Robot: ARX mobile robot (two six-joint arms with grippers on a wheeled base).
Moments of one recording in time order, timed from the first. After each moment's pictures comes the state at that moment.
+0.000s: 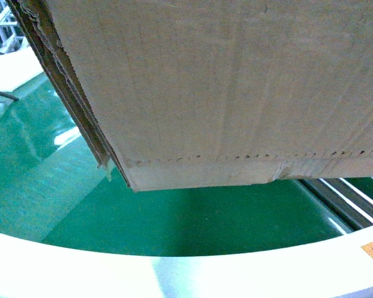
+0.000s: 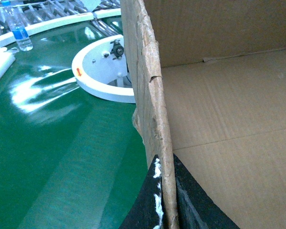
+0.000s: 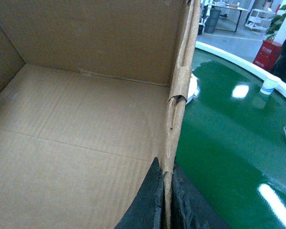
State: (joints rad) left arm -0.55 1.27 0.88 0.16 -0.48 -0.10; right arm -0.03 1.17 0.80 0.27 -0.27 -0.16
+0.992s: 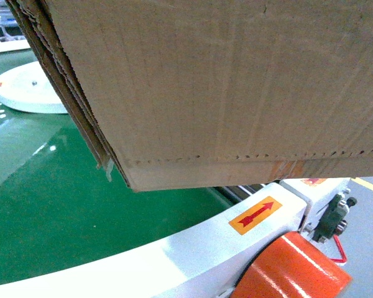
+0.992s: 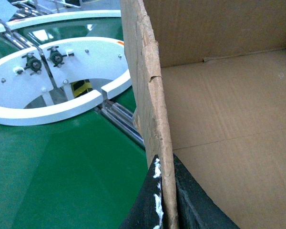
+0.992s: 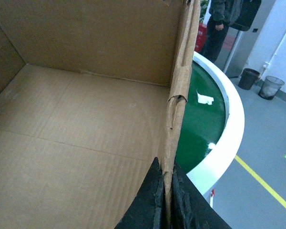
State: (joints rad) left arm -0.55 1.27 0.88 0.16 -0.48 -0.10; right arm -0.03 1.17 0.80 0.27 -0.27 -0.16
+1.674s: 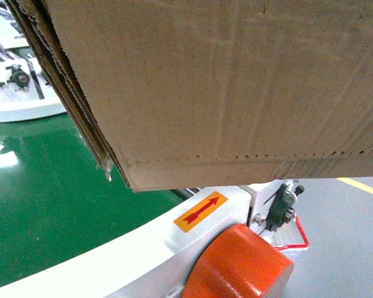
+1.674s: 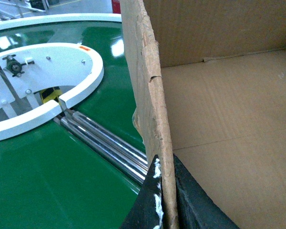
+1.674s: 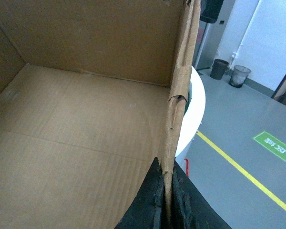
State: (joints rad) left arm -0.55 1.27 0.88 0.16 -0.48 -0.10; right arm -0.03 1.17 0.80 0.27 -0.27 -0.16
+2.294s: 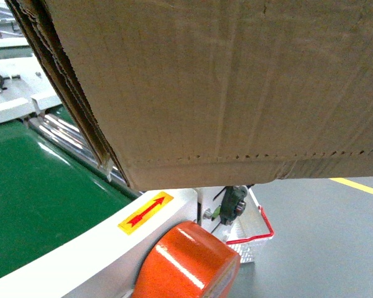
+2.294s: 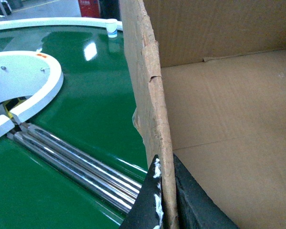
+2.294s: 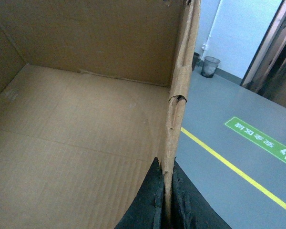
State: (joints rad) left arm -0.55 1.27 0.88 0.16 -0.48 -0.10; right arm -0.03 1.17 0.80 0.27 -0.27 -0.16
